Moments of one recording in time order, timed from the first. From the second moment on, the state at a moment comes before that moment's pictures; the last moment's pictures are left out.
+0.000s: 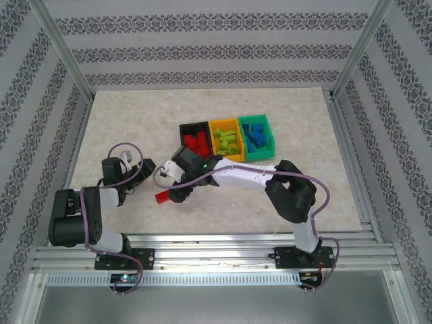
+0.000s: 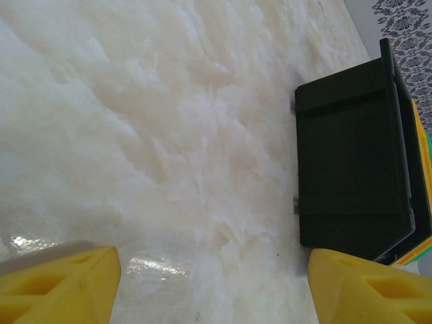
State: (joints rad) left arm 0.18 1.46 0.35 0.47 0.56 -0.66; right arm 0.99 1.99 1.44 -0.42 -0.26 -0.11
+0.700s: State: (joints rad) left arm 0.18 1.47 0.35 0.48 0.56 -0.66; right arm 1.00 2.15 1.55 -0.37 -0.38 -0.18
